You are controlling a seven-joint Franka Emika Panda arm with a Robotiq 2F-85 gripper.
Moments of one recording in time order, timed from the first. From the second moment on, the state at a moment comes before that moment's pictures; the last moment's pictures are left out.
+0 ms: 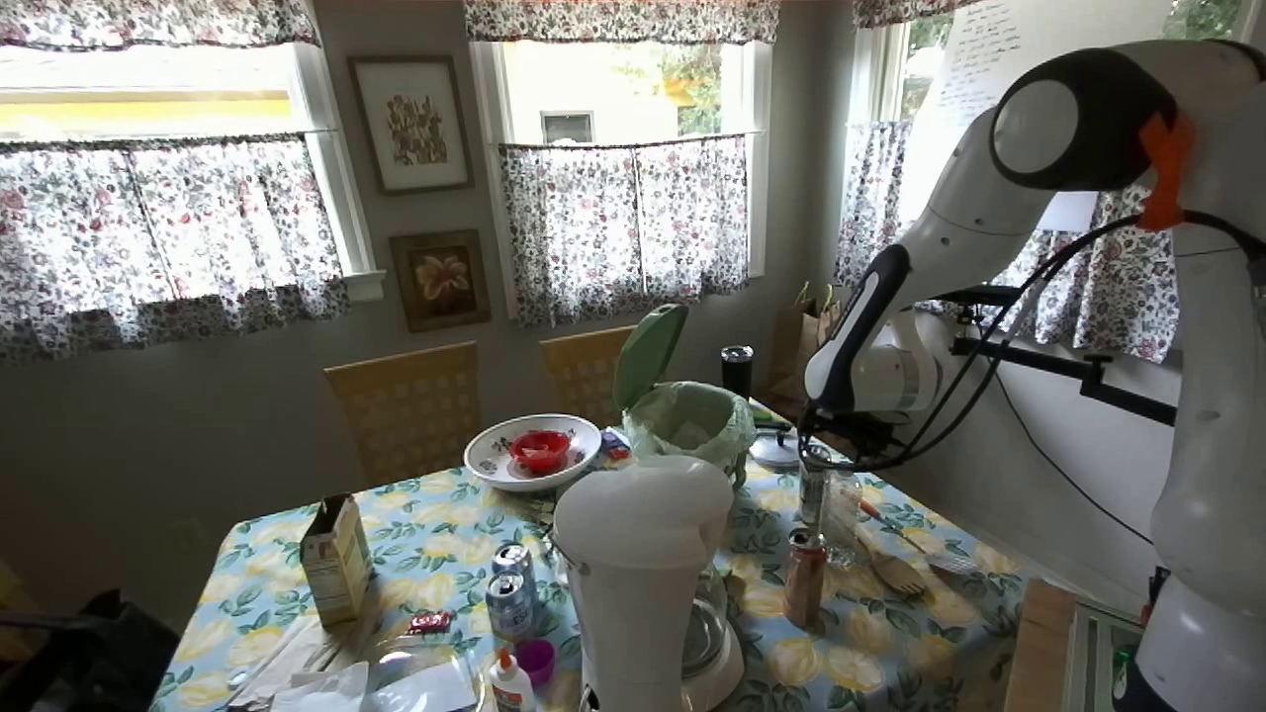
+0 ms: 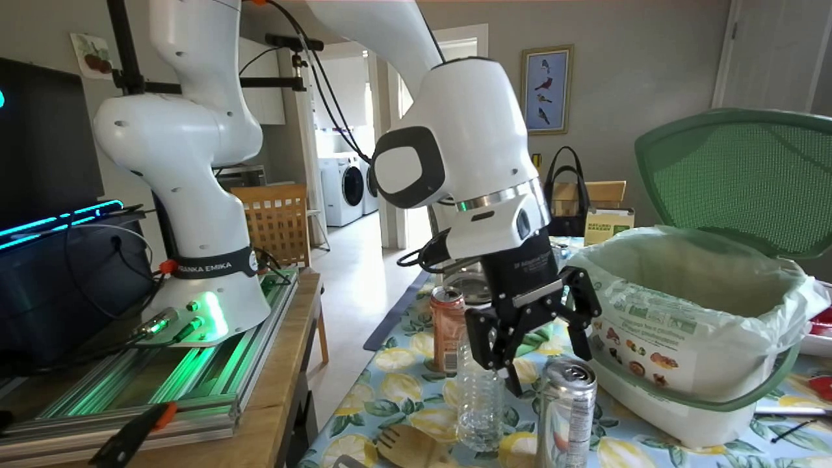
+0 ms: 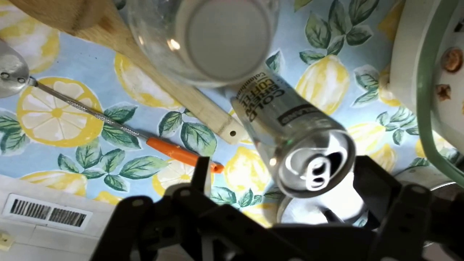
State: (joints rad) arm -0.45 0.32 -0.14 -2.43 0.25 3.07 0.60
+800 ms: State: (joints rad) arm -0.37 0.28 -0.21 -2.43 0.26 3.04 0.55
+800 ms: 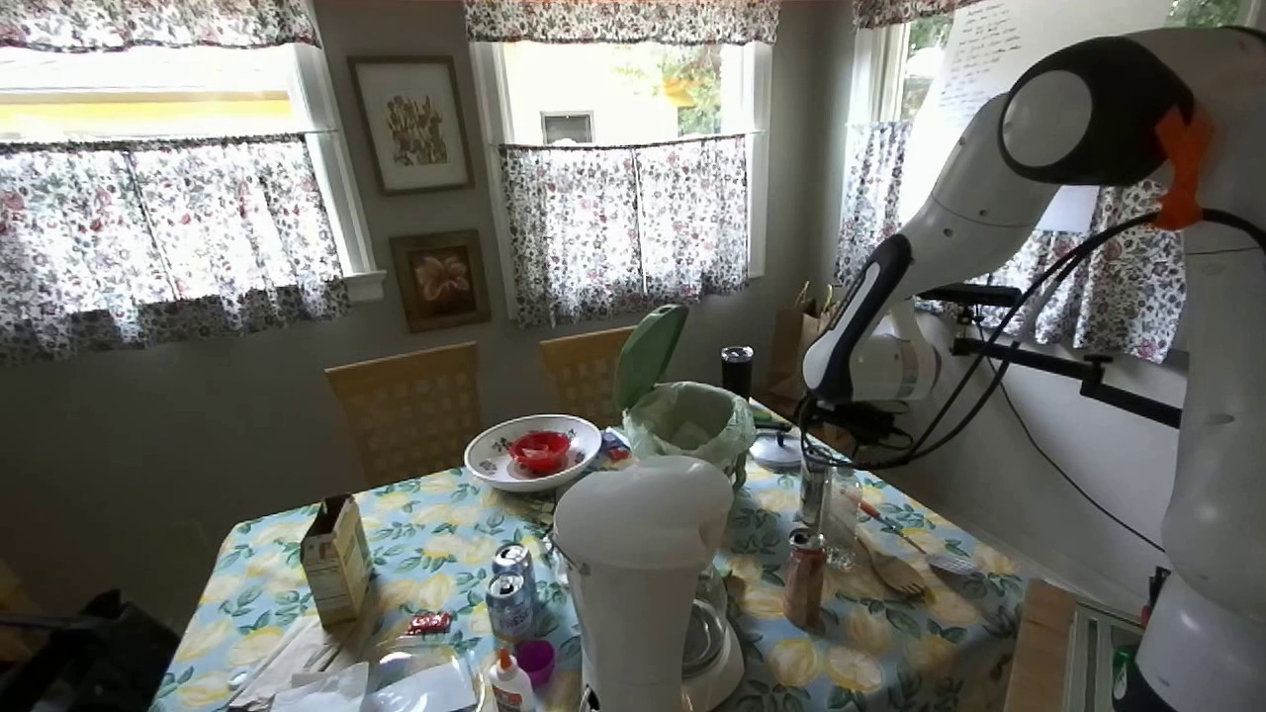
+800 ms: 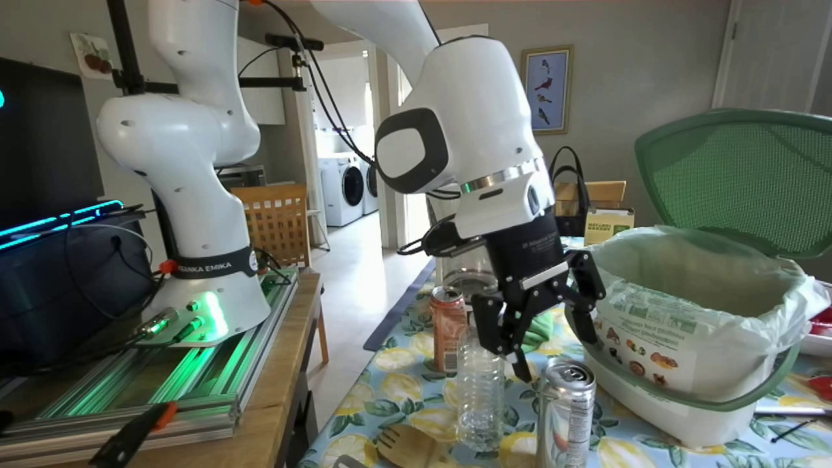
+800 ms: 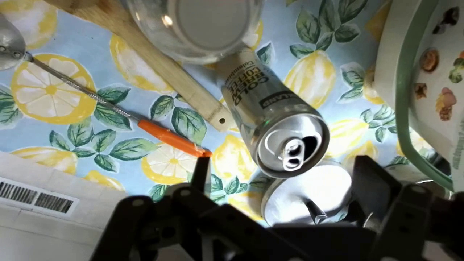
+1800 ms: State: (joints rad) arm -0.31 0.13 -0.25 -2.44 0.24 2.71 0.35
